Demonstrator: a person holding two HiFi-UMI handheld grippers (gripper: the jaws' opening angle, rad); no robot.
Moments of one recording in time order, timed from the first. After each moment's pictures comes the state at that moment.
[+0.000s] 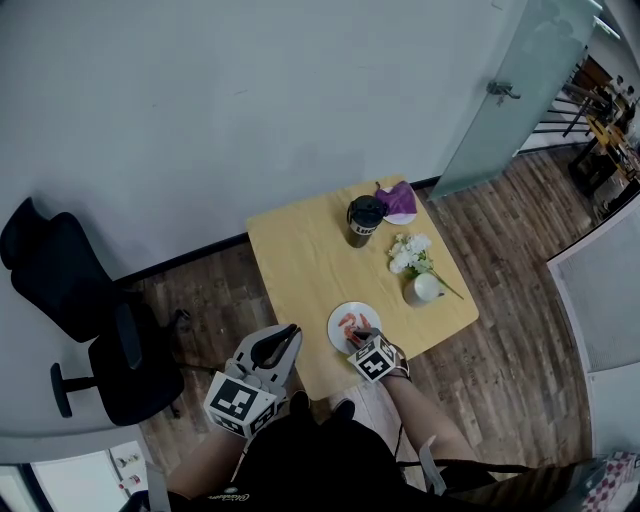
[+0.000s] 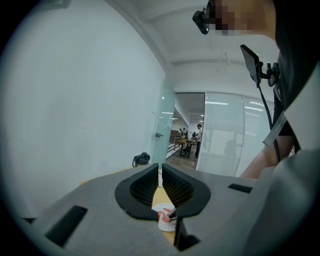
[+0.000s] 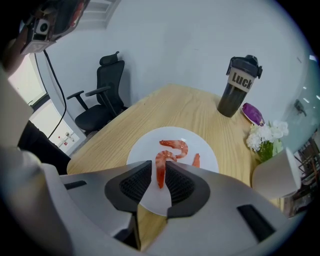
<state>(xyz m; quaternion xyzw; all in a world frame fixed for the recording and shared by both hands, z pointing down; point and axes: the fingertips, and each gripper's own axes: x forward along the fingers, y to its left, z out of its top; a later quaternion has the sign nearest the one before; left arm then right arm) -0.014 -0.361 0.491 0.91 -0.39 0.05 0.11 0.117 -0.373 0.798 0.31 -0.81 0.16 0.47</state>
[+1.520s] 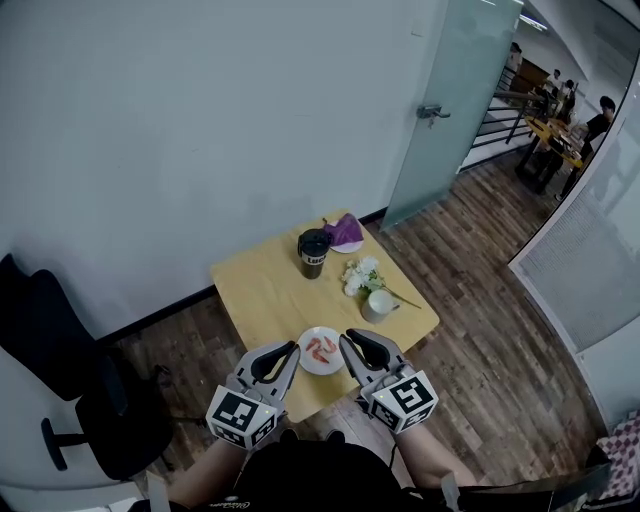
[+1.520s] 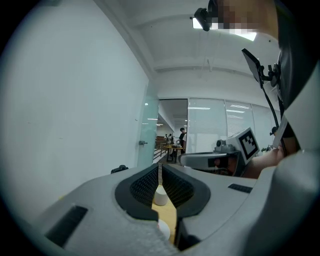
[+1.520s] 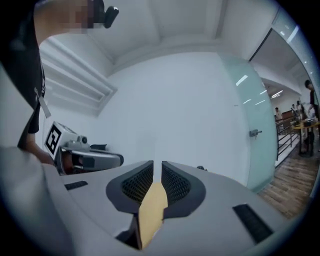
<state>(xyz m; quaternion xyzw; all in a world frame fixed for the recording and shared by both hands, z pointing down) 0.047 -0.332 0.453 0.95 -0.31 0.02 0.06 0.136 -0.334 0.450 0.49 -0.87 0.06 0.02</state>
